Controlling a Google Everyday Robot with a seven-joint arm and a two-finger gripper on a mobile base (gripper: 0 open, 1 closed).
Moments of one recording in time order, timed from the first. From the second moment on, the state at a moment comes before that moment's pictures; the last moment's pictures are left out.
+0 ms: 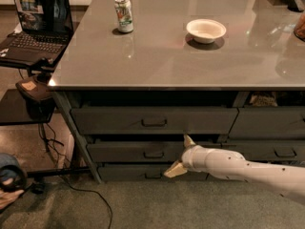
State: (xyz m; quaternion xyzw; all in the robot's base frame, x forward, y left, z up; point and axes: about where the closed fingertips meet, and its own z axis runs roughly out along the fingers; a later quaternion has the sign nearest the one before) arm 0.581 -0.115 0.474 -0.49 0.77 0.07 0.40
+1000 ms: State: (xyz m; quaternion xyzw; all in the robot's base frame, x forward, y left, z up) arm 0.628 -0.113 0.459 -0.49 0.76 0.02 0.42
